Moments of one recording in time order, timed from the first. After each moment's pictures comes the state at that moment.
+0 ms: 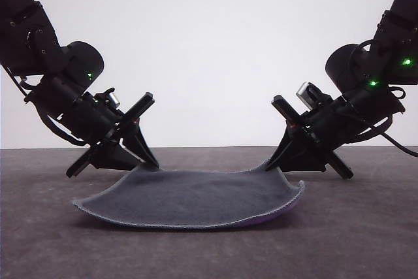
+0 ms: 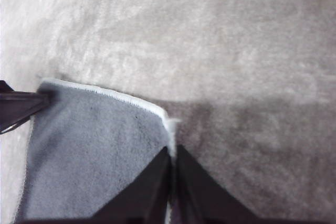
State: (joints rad) left_arx -0.23 1.99 1.19 -0.01 0.55 -0.46; right_arx 0.20 1.98 1.07 0.17 -0.68 0.48
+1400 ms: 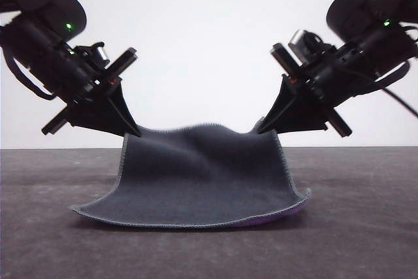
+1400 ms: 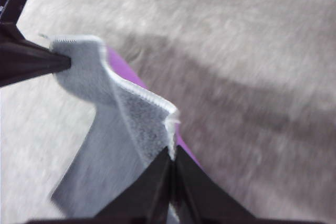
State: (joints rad) left_arx -0.24 1.70 1.10 -0.27 0.55 -0.25; right_arx 0.27 1.66 0.94 -0.01 -0.70 0.31
